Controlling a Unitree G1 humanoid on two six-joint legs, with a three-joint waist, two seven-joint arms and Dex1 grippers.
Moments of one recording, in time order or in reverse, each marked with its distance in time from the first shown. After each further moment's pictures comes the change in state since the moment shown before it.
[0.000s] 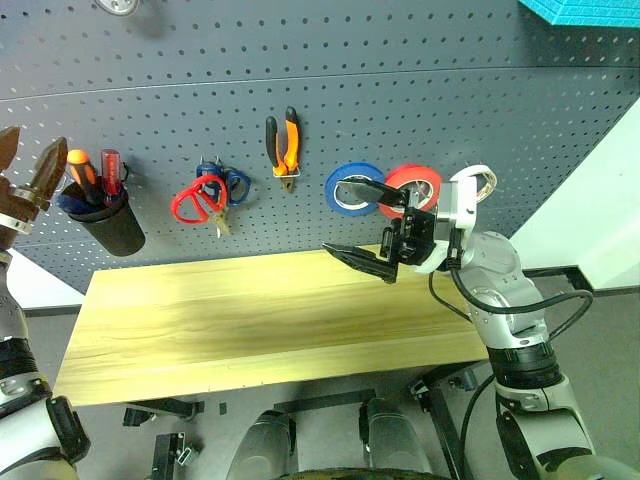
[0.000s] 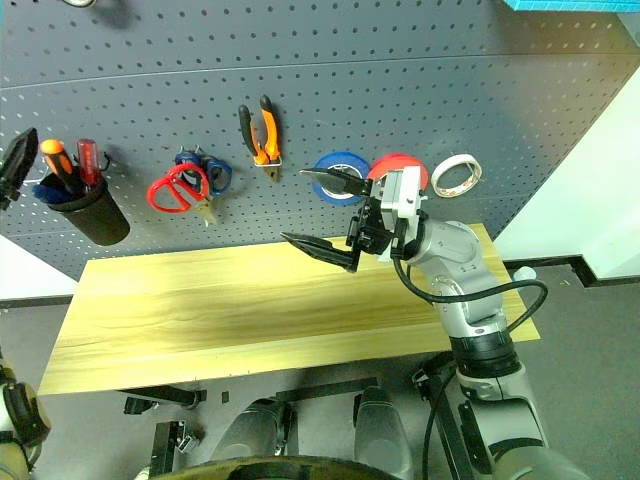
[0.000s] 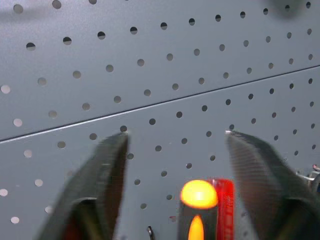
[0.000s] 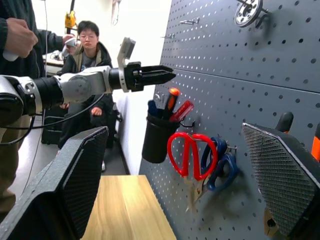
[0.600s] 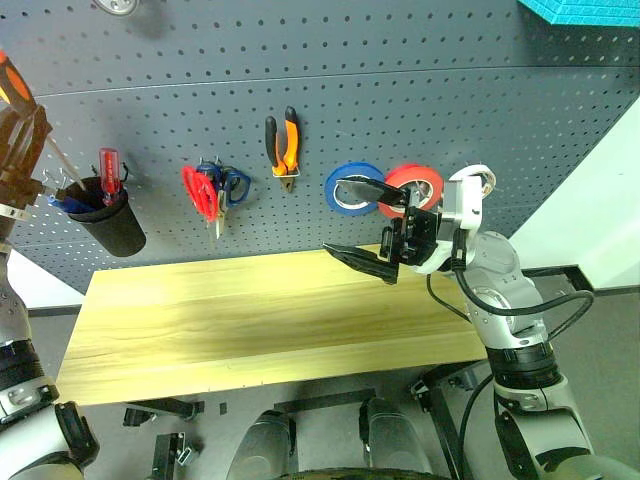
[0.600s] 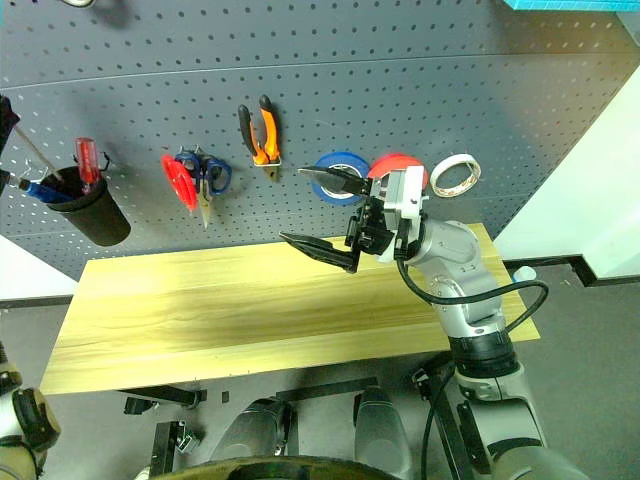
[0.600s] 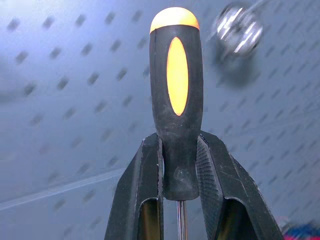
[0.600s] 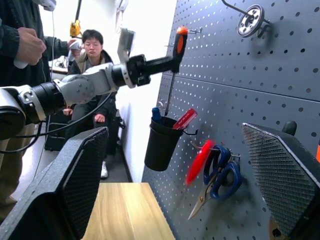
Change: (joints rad) left arm 0.010 -0.031 0.028 -0.162 -0.050 0.035 0.027; right arm -0.004 0.004 0.001 -0.019 0.025 0.015 -0.006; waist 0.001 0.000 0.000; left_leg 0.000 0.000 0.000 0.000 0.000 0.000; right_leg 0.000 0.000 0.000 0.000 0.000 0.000
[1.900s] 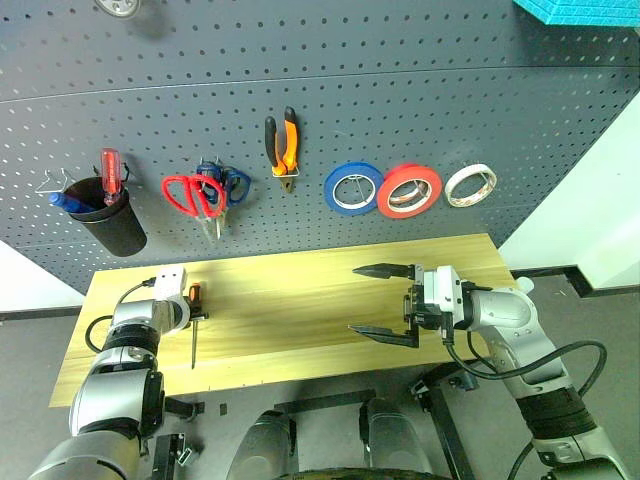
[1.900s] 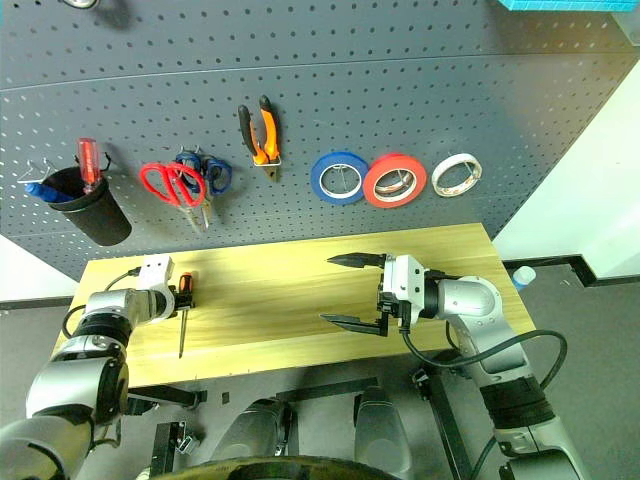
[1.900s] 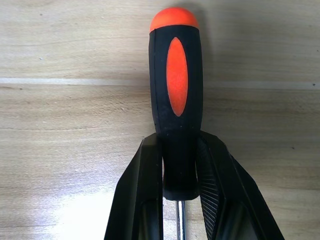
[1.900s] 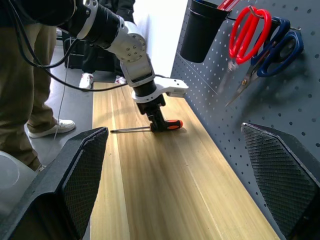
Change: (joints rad) left arm -0.139 -0.269 -0.452 0.652 0.429 0.715 0.430; right arm 0.273 -0.150 0.053 0.098 -0.222 -0.224 0.162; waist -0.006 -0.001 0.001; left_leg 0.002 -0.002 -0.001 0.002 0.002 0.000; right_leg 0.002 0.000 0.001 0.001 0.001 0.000
